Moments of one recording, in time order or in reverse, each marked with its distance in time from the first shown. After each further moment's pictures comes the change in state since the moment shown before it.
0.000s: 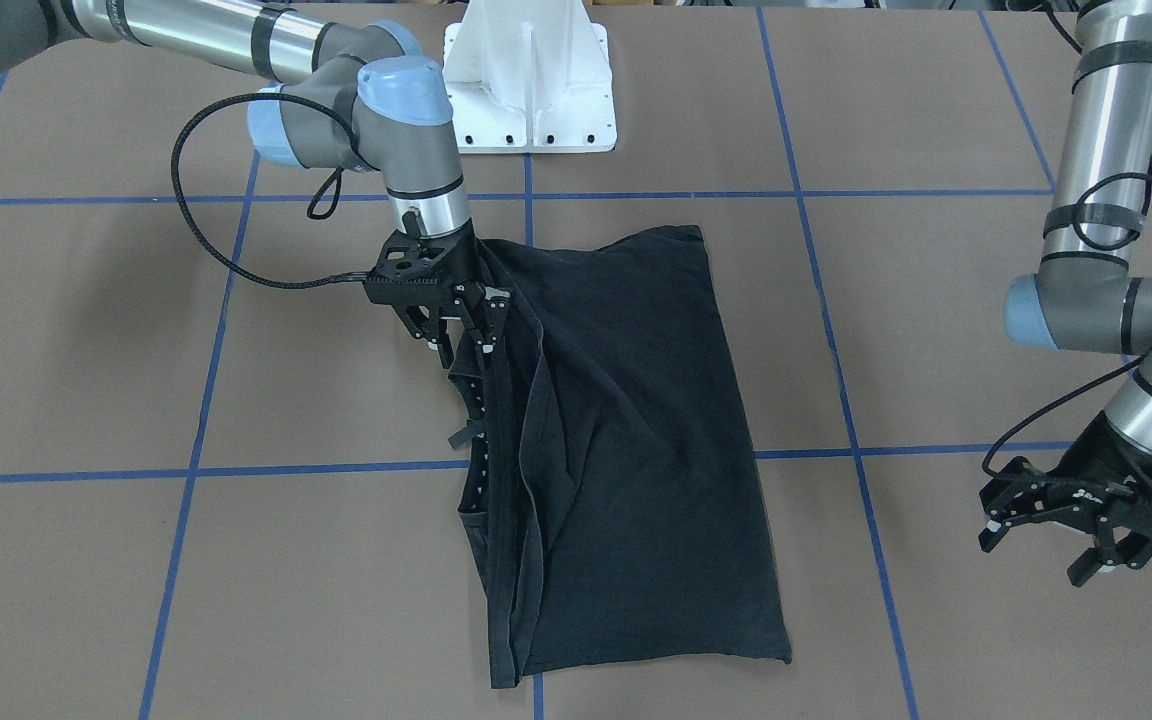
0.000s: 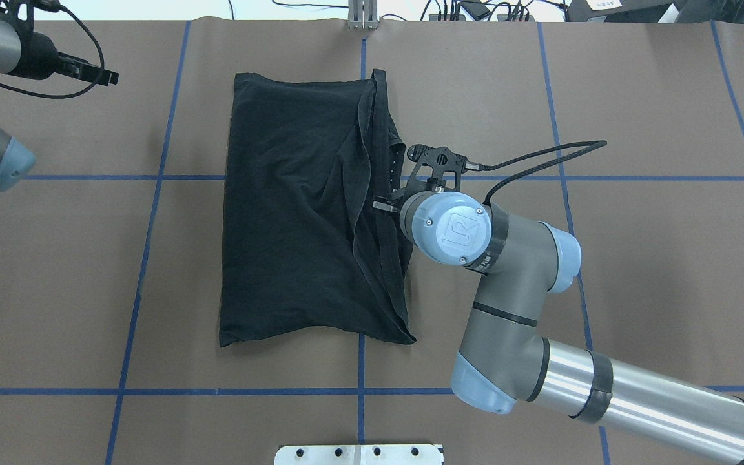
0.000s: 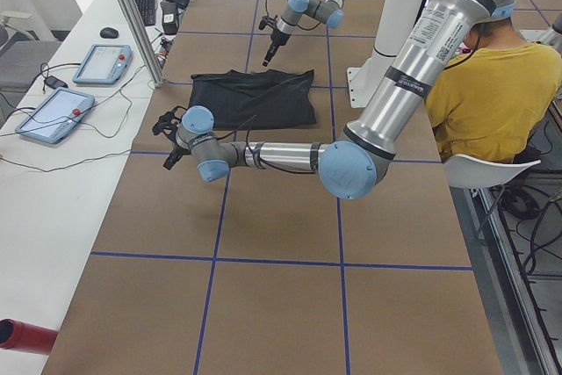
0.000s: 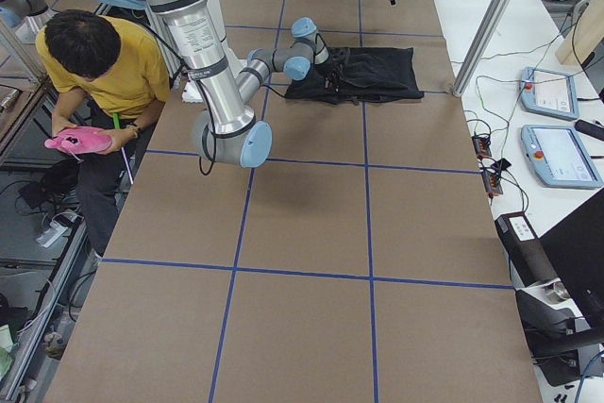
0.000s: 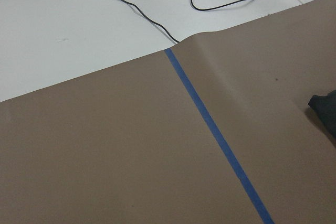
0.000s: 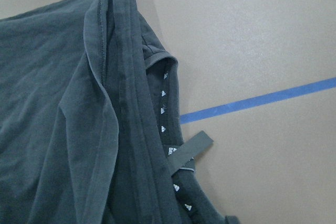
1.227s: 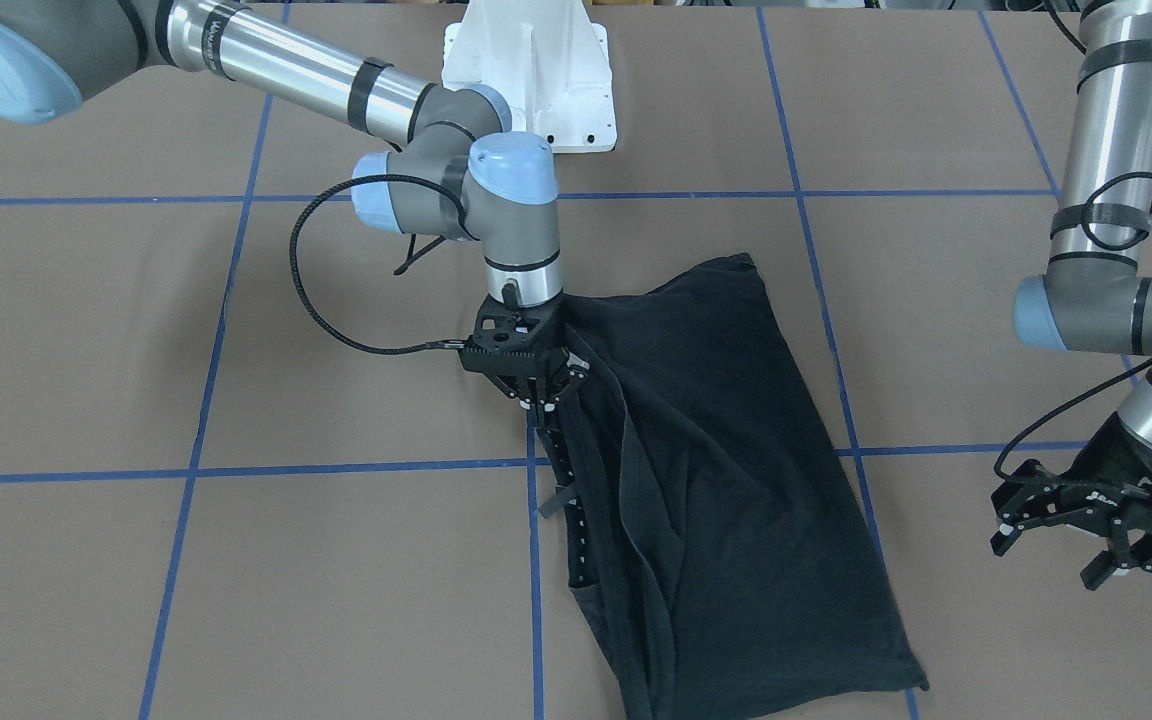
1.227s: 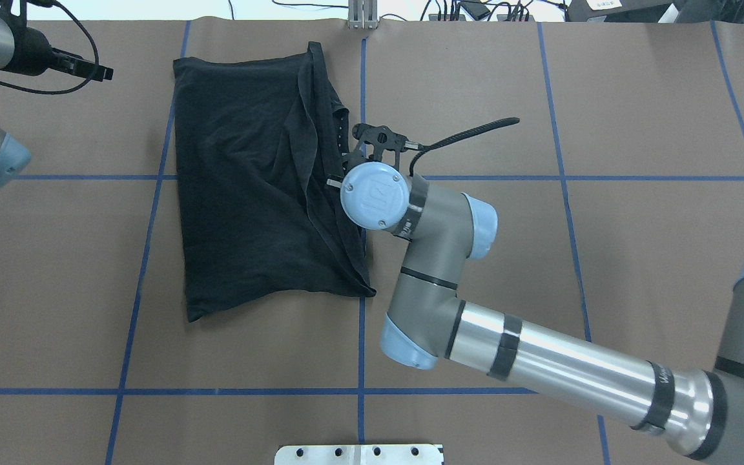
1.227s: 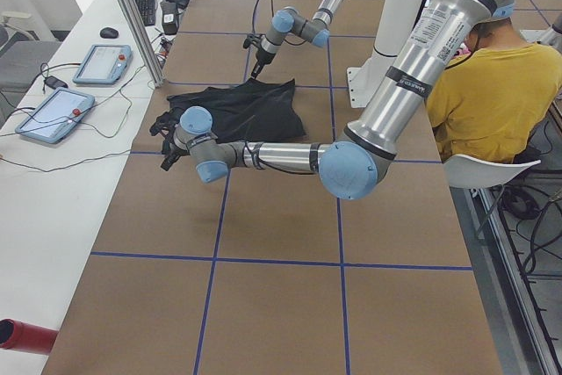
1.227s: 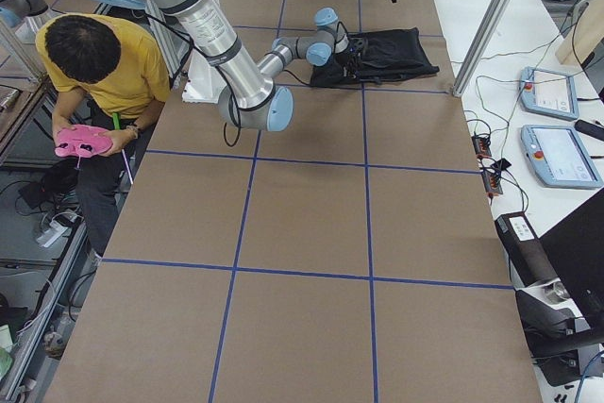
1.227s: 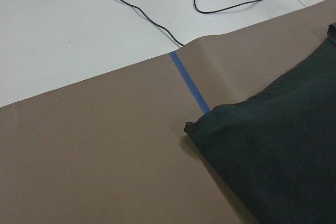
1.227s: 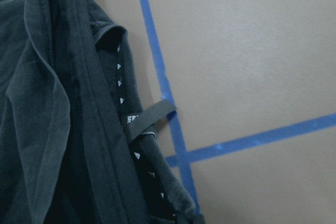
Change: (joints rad) left arm -0.014 0.000 0.003 0.000 0.000 0.010; right arm 0.013 0.159 -0.277 0.126 0.009 0.022
